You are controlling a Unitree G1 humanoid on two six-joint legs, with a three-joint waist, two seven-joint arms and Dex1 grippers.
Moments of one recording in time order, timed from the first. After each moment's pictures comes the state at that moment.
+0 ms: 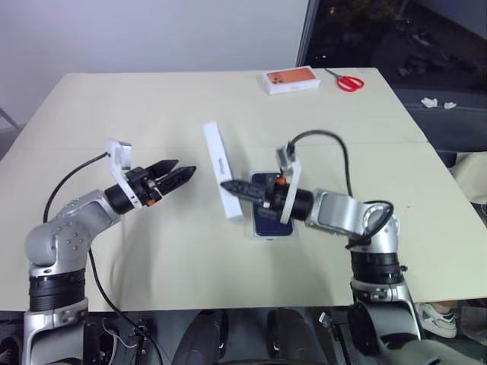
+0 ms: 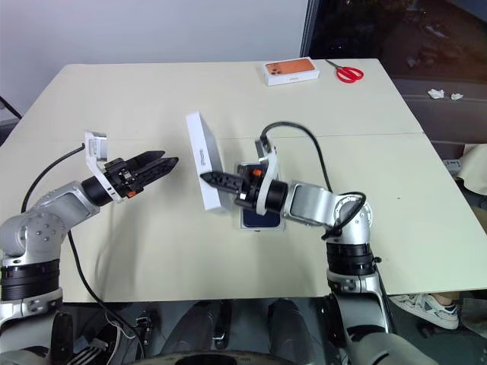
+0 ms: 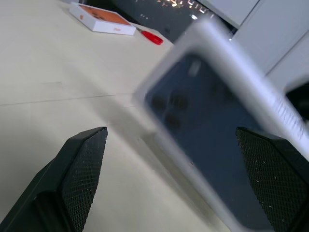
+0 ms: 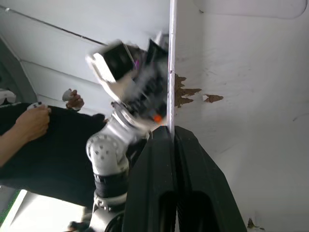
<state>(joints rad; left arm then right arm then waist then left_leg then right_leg) -0.35 0.54 0.31 -0.12 -0.85 0.82 -0.71 -0.49 -0.20 -0.03 -0.08 1.89 1.16 -0.36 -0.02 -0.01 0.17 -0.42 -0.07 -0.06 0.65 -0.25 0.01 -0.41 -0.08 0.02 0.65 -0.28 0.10</state>
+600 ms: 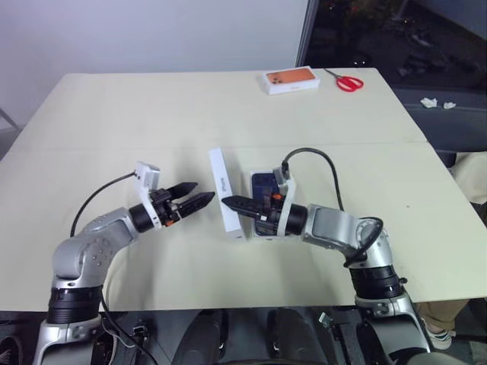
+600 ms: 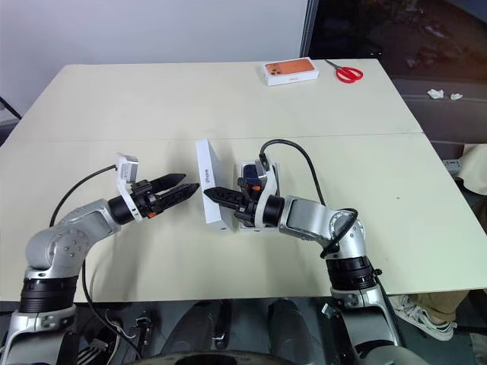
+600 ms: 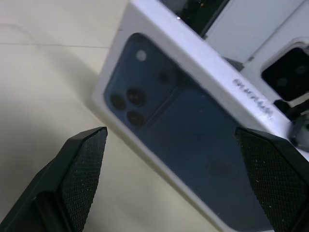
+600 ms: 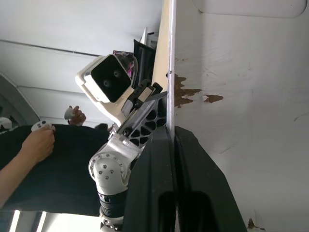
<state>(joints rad) -0.26 0.49 0.17 -0.14 -0.77 0.76 -0.74 -0.43 -0.22 0.03 -0.04 1.94 1.06 -0.38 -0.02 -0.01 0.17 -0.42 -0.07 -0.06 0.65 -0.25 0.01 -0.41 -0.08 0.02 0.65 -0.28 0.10</state>
